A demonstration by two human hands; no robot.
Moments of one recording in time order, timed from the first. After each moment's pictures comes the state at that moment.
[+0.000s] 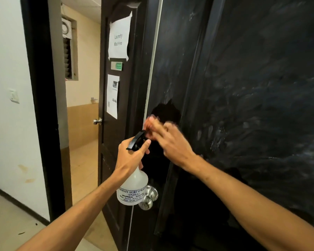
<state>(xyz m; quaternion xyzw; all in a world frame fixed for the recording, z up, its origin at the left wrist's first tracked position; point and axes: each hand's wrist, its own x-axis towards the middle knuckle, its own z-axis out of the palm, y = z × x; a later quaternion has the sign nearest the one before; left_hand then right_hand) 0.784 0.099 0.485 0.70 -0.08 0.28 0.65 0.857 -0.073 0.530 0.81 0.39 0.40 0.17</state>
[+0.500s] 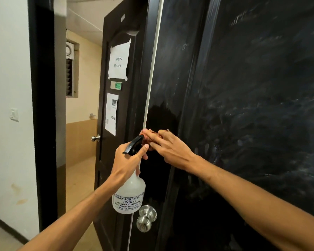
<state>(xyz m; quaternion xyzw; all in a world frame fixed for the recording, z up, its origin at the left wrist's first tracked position) 0.786 0.109 0.529 0.70 -0.12 0.29 0.64 0.867 -0.074 0.579 0.77 0.44 0.40 0.24</state>
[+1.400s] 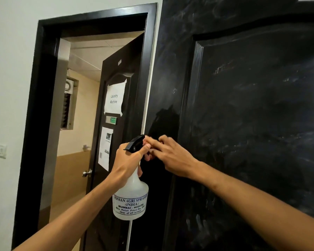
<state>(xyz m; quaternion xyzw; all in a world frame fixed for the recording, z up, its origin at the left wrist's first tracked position) 0.816 0.104 0.648 0.66 -0.16 0.29 0.68 0.882 -0.084 0.683 0.75 0.45 0.43 0.23</state>
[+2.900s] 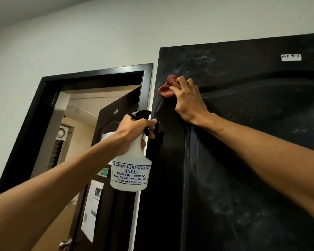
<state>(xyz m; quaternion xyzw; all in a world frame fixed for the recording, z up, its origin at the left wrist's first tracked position) 0.847 0.122 0.874 0.70 -0.22 0.34 0.59 0.903 -0.070 0.983 0.68 0.24 0.69 0.07</state>
